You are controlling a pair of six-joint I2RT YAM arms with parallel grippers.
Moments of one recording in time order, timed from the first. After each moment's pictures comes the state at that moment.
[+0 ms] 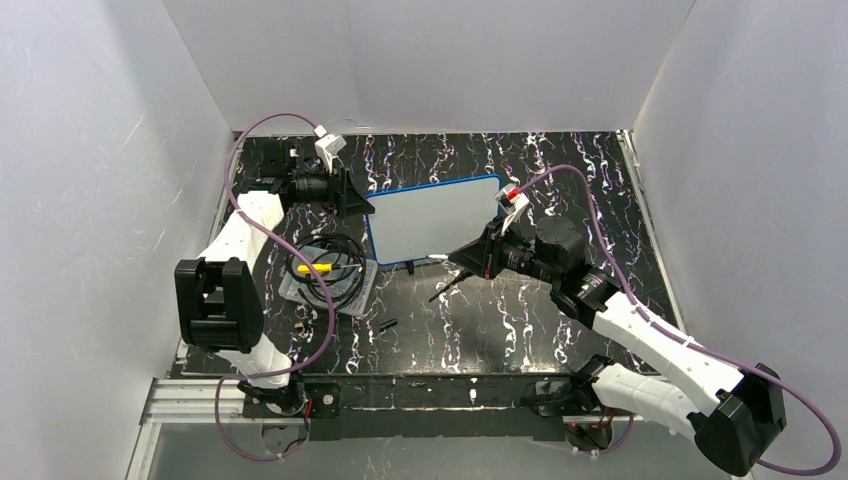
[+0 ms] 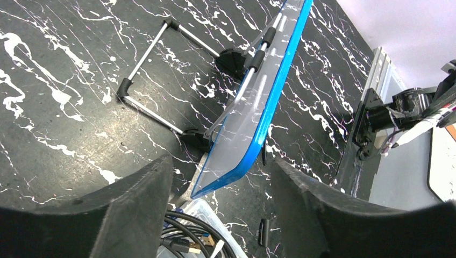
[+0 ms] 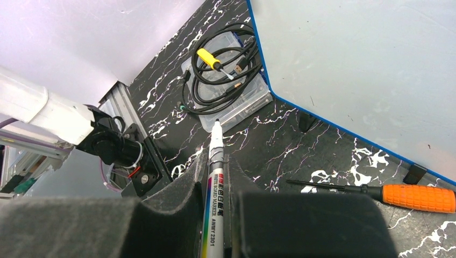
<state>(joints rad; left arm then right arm) -0.04 1.60 1.26 -0.46 1.01 0.15 0.71 0.94 0.71 0.05 -0.37 0.47</state>
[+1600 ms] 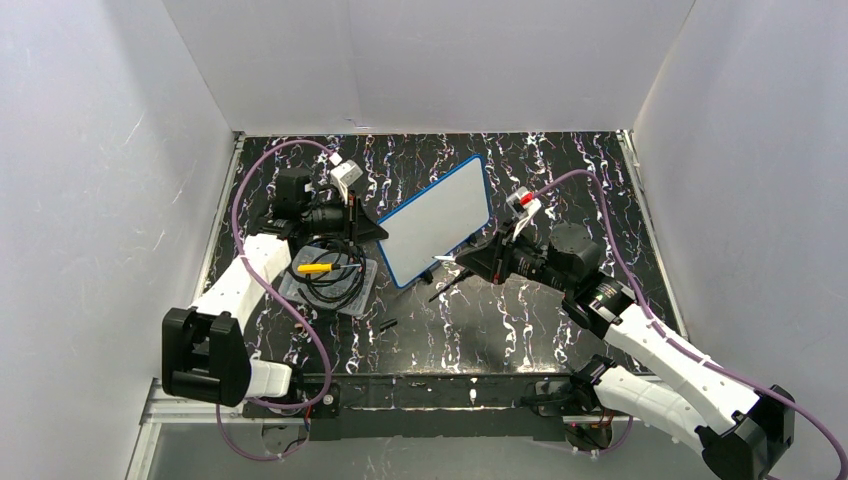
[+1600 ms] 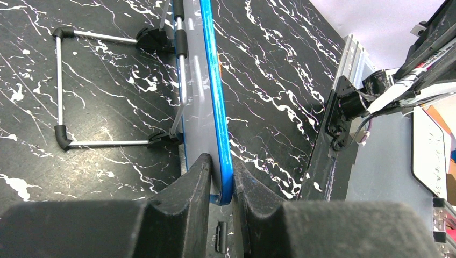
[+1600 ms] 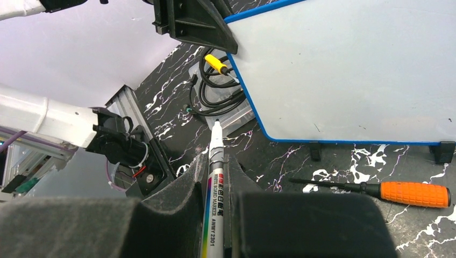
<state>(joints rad) -0.18 1.34 0.95 -0.25 0.98 -0.01 0.72 0.84 0.69 0.01 -0.37 0.46</state>
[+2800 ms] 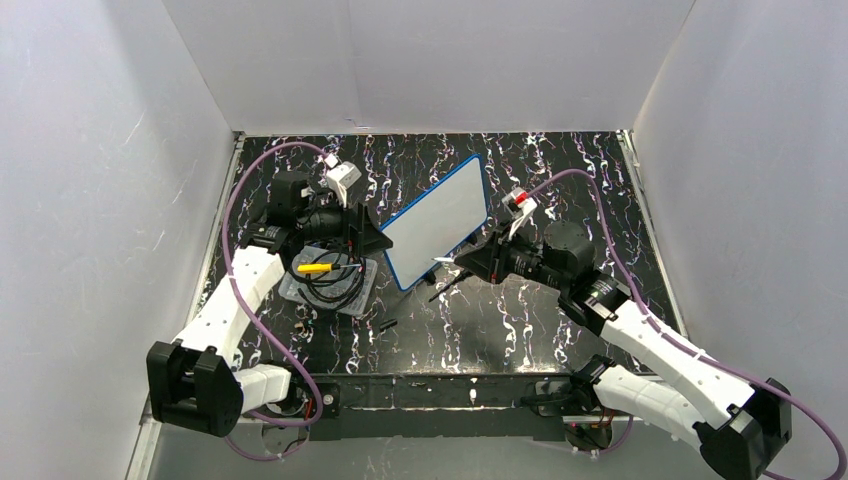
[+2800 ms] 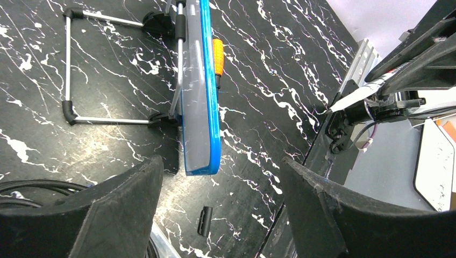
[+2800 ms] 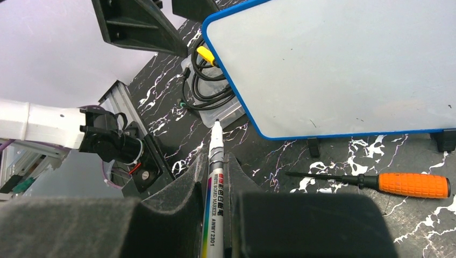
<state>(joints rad) -0.23 1.19 0.96 -0.38 0.83 -0.06 0.72 0.87 0.69 -0.01 -0.36 0.46</state>
